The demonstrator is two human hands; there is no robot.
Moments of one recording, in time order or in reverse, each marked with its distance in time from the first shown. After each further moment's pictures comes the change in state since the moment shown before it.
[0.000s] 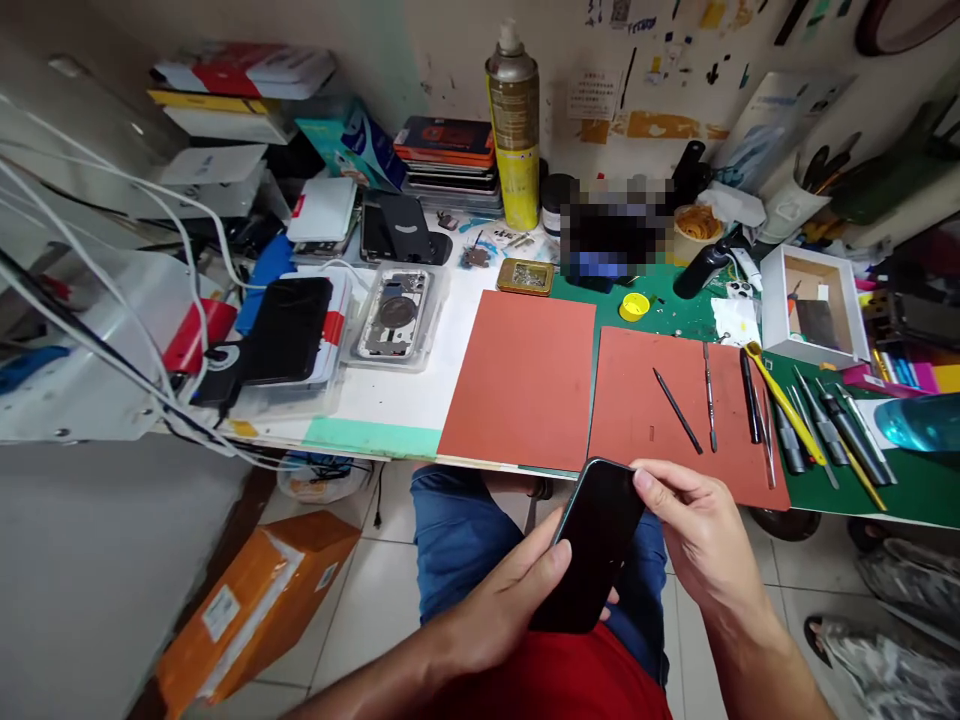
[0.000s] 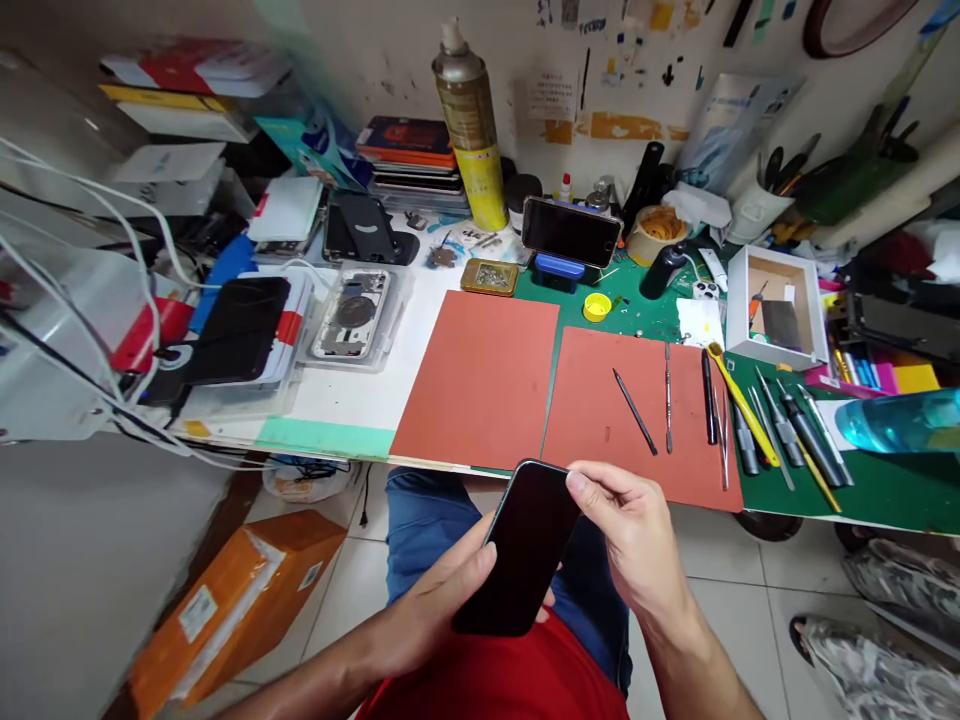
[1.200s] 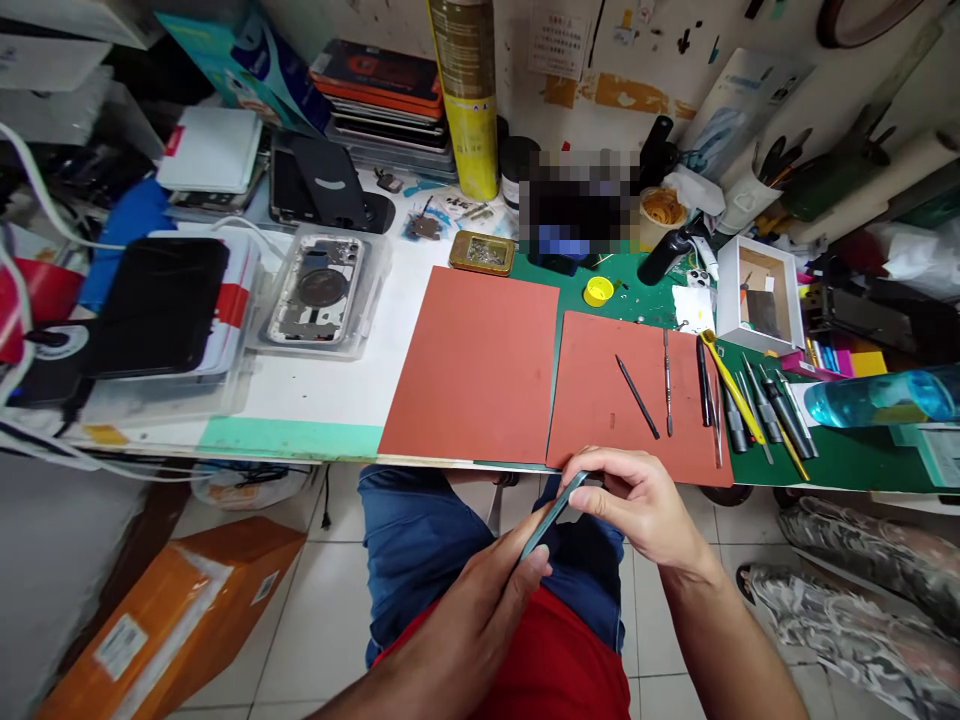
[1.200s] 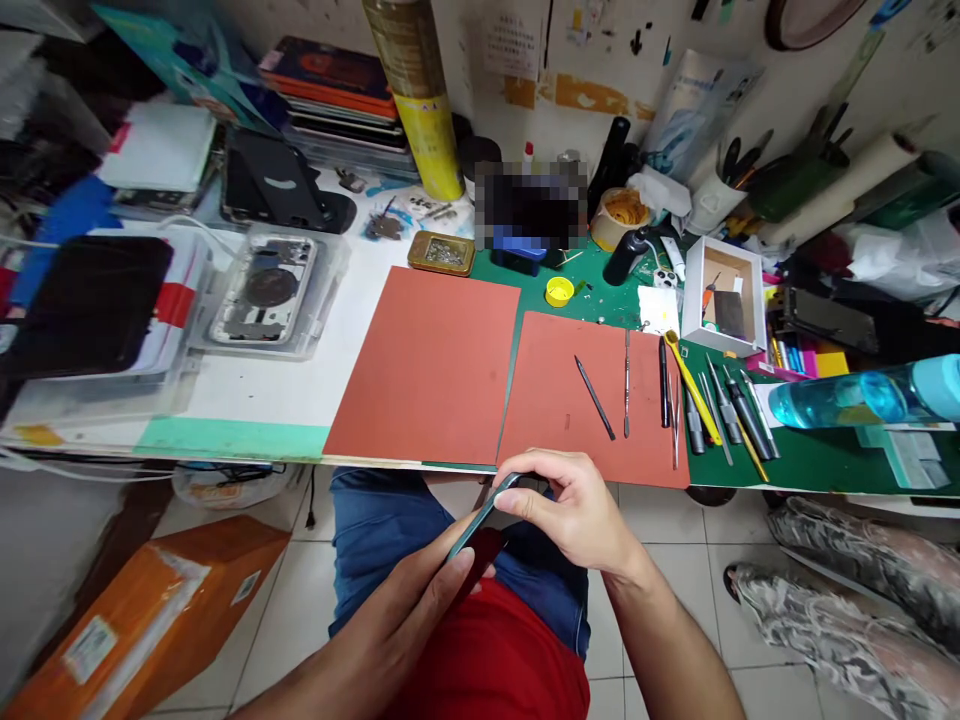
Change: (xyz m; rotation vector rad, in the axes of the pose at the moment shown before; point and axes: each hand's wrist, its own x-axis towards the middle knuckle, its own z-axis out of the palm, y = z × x) left_hand -0.008 -0.011 0.009 0.623 0.222 0.173; right_hand 0.021 -0.016 -0.002 -0.124 -0.384 -0.194
